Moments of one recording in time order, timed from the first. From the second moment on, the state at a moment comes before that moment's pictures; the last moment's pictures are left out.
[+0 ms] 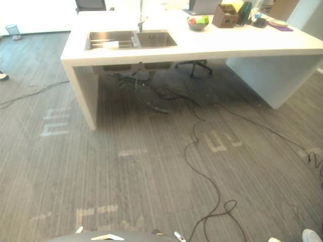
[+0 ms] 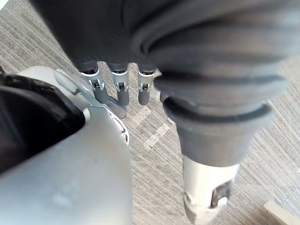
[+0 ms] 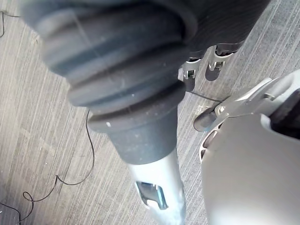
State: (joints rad) left arm 0.18 0.10 0.21 1.11 -0.67 0.22 -0.13; right arm 0.19 -0.08 -0.28 1.08 0.50 0.07 0.04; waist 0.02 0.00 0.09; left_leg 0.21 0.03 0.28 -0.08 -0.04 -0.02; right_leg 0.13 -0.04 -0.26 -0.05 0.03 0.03
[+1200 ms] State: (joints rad) left arm 0.07 0.04 -0.24 -0.18 -0.66 -0.09 -0.03; right arm 0.17 -0.10 -0.25 0.96 0.78 0.05 0.13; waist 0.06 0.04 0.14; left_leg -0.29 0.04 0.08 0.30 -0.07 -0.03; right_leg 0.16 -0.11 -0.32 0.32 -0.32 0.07
